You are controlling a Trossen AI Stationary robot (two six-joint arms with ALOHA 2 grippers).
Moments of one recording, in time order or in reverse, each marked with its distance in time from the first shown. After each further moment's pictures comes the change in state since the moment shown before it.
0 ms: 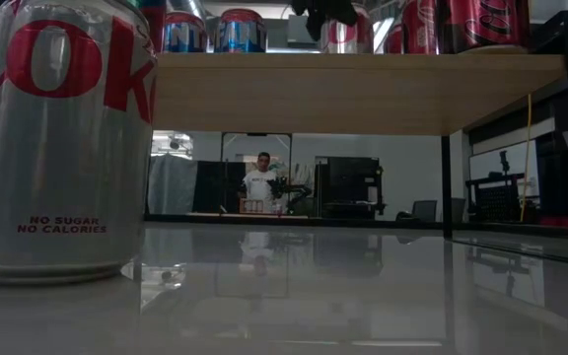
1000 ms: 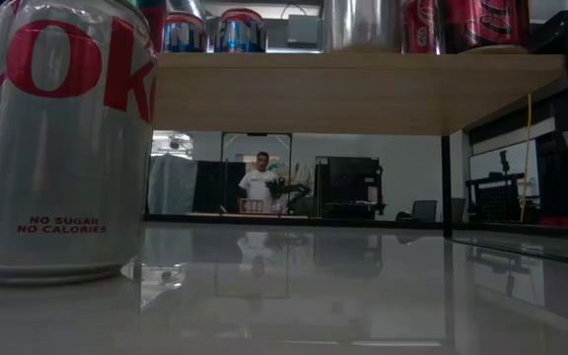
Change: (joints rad) left arm -0.276 0.000 0.001 -0.002 -0.126 -0.073; right arm 0.000 0.000 0.000 0.000 -0.023 0.000
